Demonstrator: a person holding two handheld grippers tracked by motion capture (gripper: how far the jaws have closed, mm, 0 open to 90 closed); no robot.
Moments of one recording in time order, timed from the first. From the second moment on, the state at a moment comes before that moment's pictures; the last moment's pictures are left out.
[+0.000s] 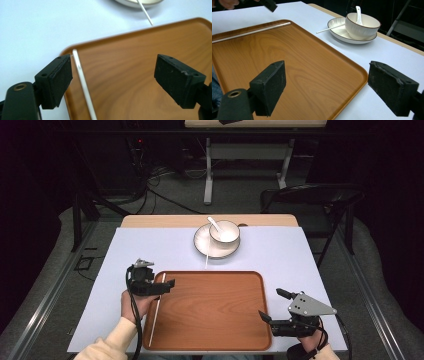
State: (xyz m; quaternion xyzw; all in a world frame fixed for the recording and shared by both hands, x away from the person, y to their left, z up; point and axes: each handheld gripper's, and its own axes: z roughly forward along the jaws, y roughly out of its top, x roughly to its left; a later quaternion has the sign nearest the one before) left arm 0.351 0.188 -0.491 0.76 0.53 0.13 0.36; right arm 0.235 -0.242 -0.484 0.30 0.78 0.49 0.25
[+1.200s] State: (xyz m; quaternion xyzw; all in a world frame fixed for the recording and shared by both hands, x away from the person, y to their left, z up) left arm 0.507 0.078 -0.493 0.81 0.50 0.13 0.30; right arm 0.235 -0.244 -0.485 0.30 0.78 0.49 0.25
